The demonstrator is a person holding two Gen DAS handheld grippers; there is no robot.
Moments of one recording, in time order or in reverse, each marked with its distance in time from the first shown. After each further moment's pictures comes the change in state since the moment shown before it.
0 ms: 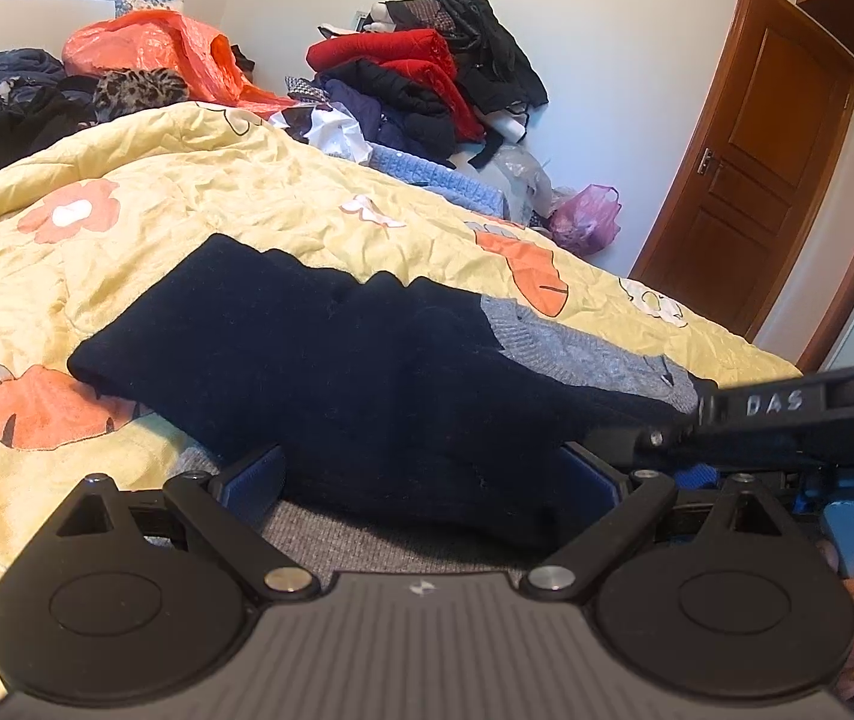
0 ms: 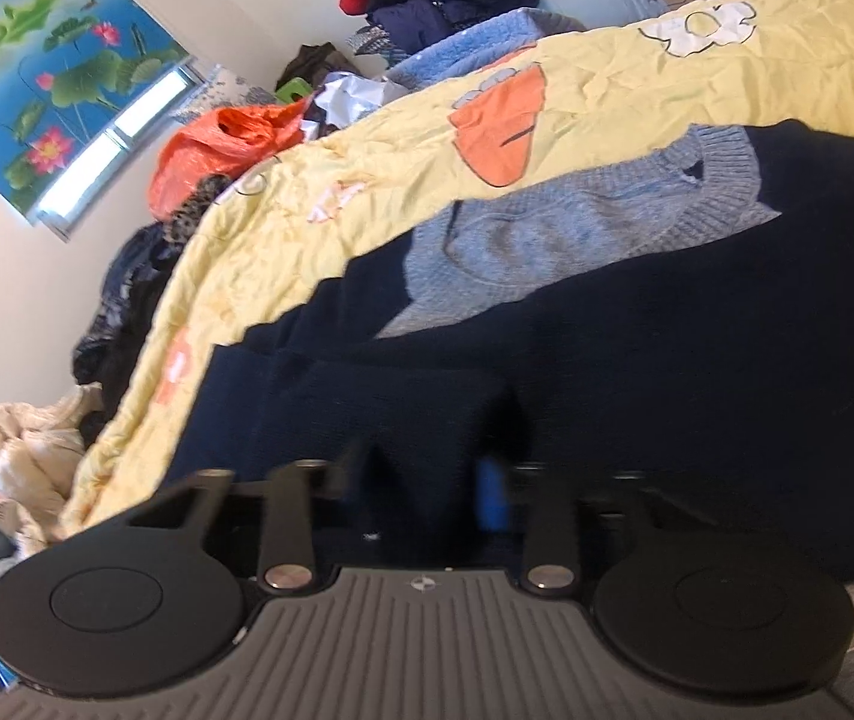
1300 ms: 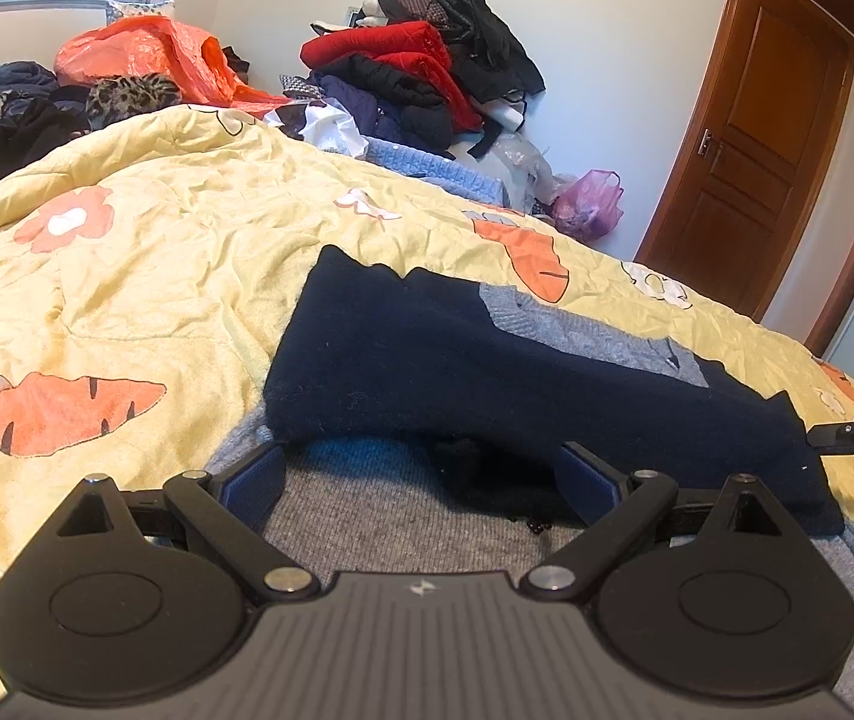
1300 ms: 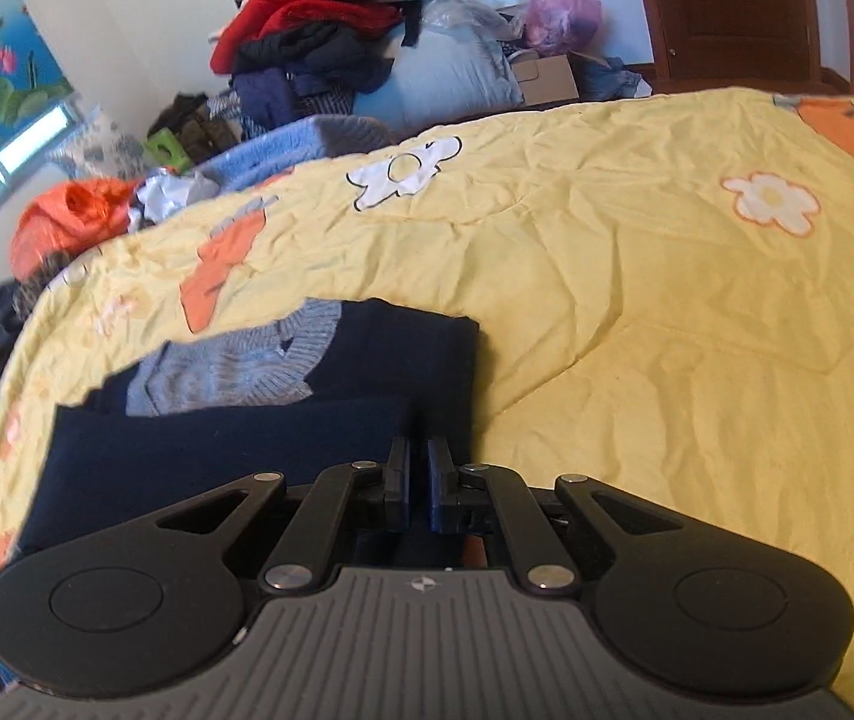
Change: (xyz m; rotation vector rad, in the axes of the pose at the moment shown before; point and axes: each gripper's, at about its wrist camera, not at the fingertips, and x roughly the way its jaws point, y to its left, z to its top) left arm 0.002 -0.006 -0.001 0.040 0.017 0.020; right arm -0.114 -0.135 0.052 0.003 -0.112 -0.261
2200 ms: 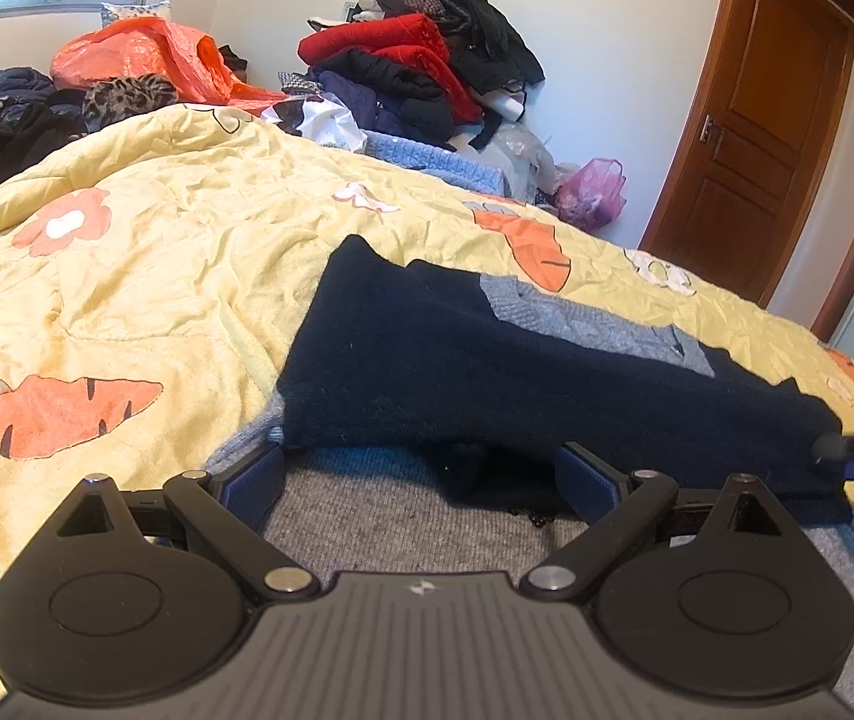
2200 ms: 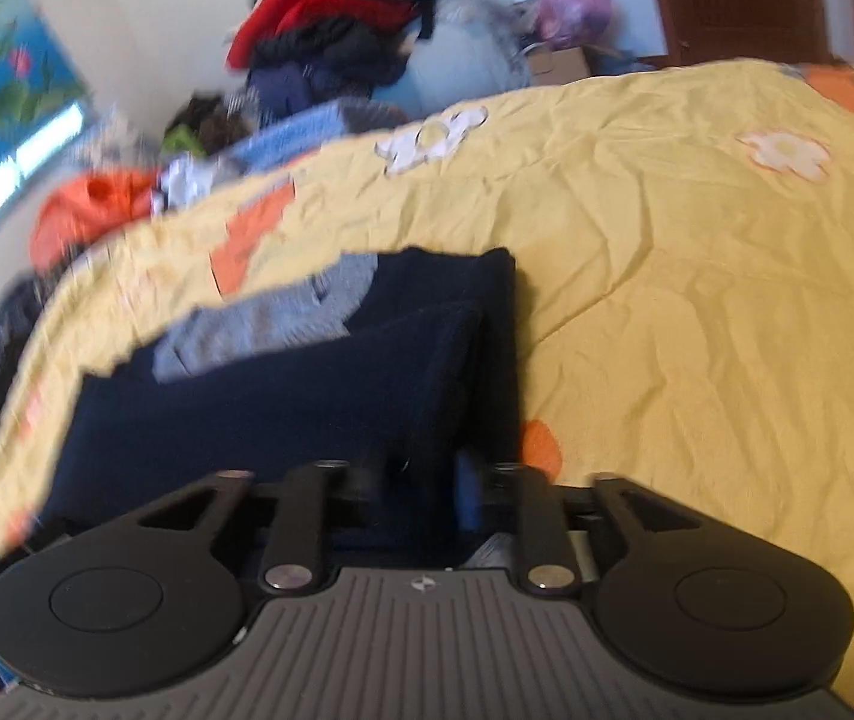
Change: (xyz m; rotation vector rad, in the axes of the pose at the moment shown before) left arm 0.001 -0.004 -0.001 0.027 0.020 0.015; right arm -0.008 0.012 -0.036 0.027 -0.023 0.030
